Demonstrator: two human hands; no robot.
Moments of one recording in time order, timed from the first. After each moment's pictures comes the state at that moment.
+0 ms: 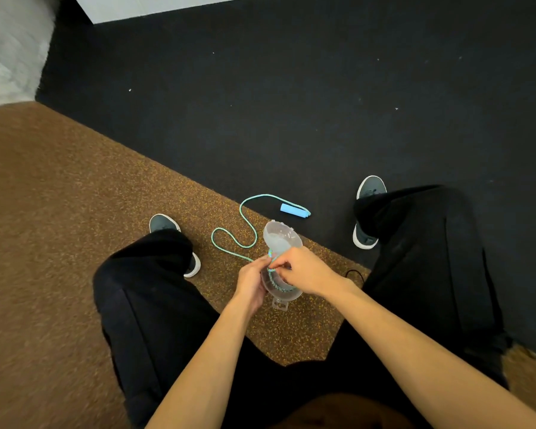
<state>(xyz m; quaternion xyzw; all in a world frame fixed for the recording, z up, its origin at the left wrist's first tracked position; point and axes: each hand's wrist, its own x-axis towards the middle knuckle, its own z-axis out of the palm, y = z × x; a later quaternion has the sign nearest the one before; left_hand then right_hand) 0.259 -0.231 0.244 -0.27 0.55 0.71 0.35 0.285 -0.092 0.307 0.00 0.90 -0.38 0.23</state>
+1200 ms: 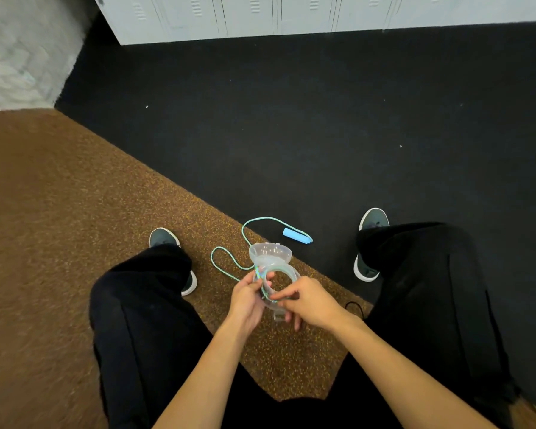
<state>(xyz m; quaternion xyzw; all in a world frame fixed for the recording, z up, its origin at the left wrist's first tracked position) 0.246 -0.234 0.267 -0.30 0.47 0.78 0.29 0.290 -0.088 0.307 0.09 0.80 -0.51 0.30</state>
